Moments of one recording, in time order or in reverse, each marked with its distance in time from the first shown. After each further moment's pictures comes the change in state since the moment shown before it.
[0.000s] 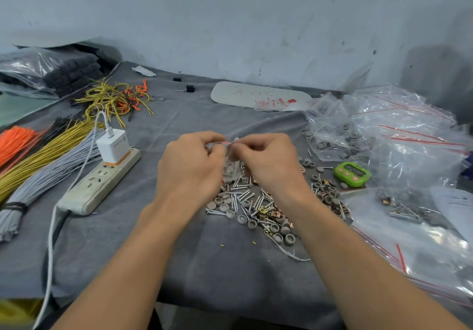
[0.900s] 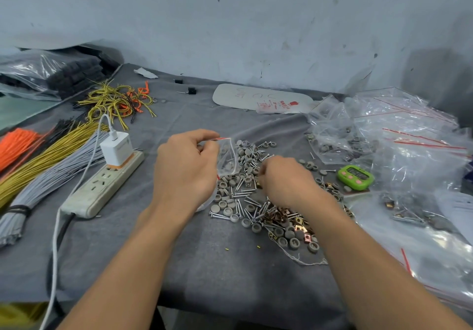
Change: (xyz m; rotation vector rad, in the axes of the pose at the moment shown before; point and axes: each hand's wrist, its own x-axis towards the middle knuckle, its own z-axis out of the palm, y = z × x) left_hand 0.005 -0.008 -0.008 -0.154 0.037 -0.021; right_hand 0.012 0.023 -0.013 -0.899 -0.339 0.178
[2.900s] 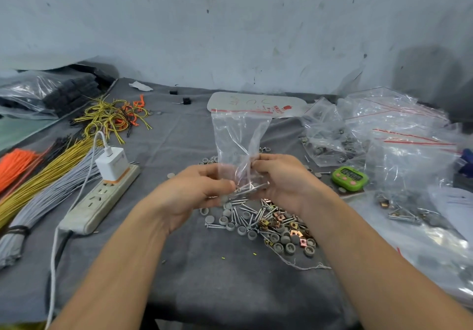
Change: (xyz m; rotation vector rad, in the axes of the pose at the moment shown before) left_hand 0.012 -0.021 0.009 -0.396 -0.727 -0.384; right_hand 0.004 0.008 -0.007 1.483 -0.184 0.111
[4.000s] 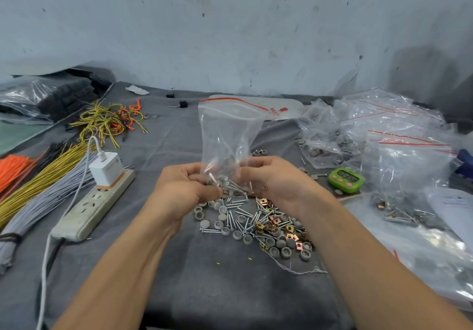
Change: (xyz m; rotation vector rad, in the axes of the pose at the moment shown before) left_hand -0.002 0.000 0.007 -0.069 0.307 0.105; right_hand -0.005 -0.002 -0.005 -0.214 -0.113 -0.067
